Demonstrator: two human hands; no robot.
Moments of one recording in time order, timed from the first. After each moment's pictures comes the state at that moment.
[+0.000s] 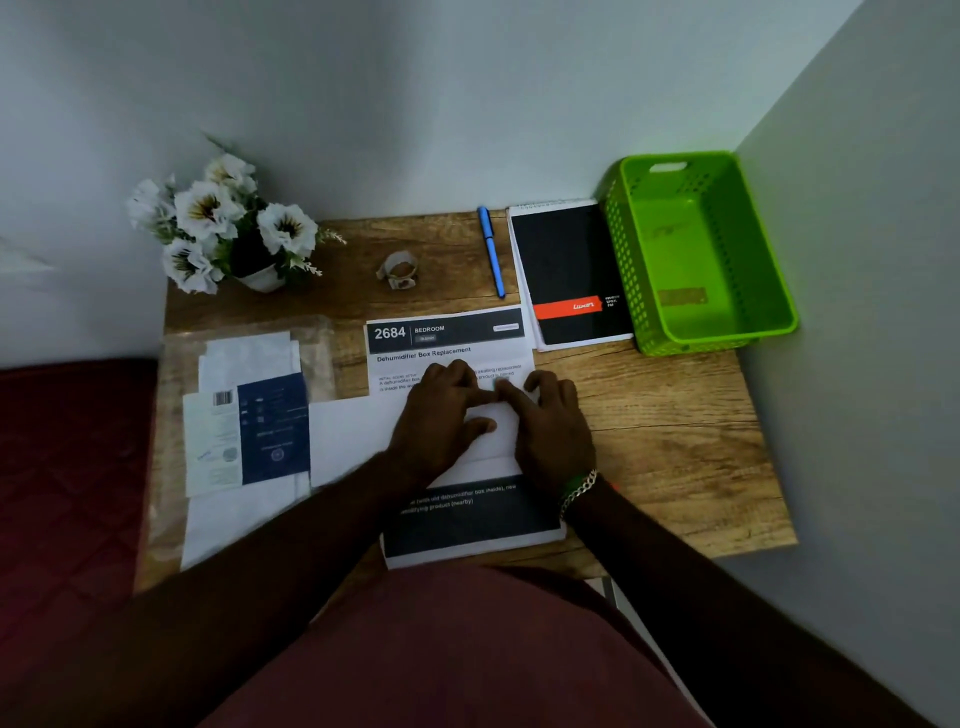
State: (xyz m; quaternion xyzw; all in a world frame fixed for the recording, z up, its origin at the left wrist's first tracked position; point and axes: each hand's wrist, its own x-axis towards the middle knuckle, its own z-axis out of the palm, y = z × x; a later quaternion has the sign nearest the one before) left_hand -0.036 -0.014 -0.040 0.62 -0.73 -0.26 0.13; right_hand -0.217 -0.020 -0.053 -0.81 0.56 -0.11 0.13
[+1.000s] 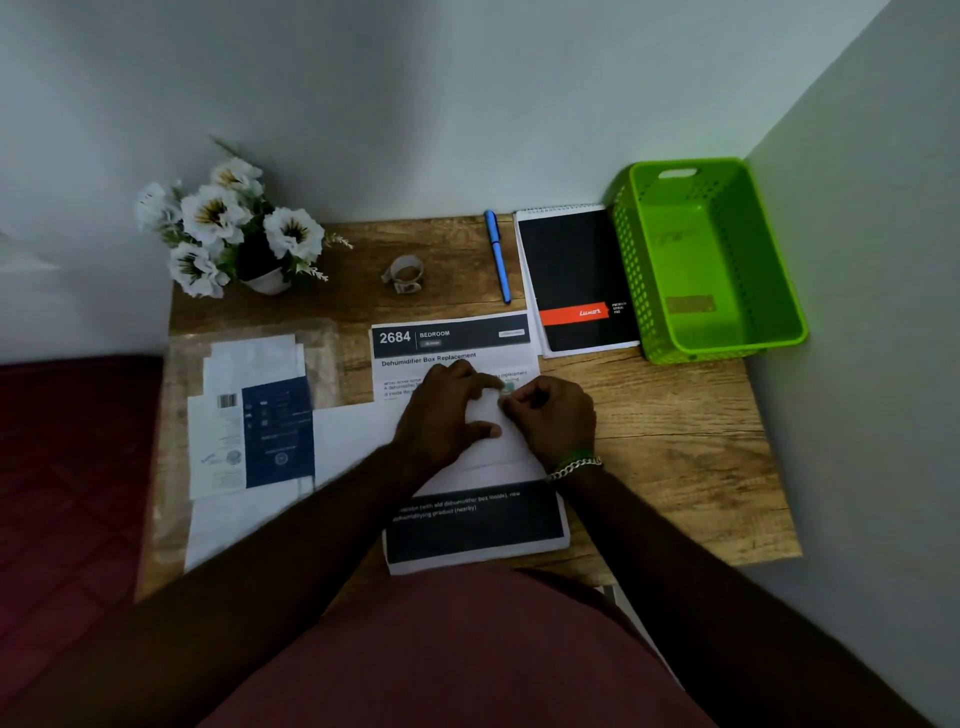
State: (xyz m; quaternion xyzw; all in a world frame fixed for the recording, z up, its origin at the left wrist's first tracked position) left_hand -0.033 -0.028 -0.039 0.63 -0.69 -0.33 0.15; right_hand -0.202 -0.044 -0.045 -0.60 0.69 -0.22 0.34
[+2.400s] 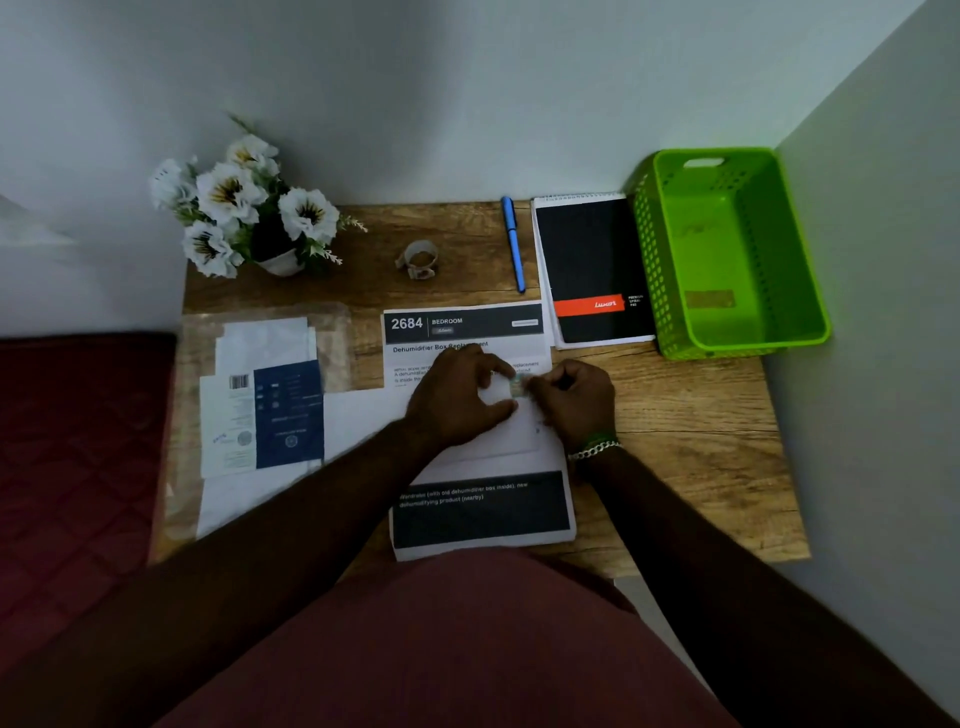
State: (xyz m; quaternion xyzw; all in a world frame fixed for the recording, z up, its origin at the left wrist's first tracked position) left_hand -0.035 -0.038 -0.040 0.65 -0.66 -0.33 0.18; right_hand -0.215 -0.058 -0.048 -0.55 0.68 -0.27 0.40
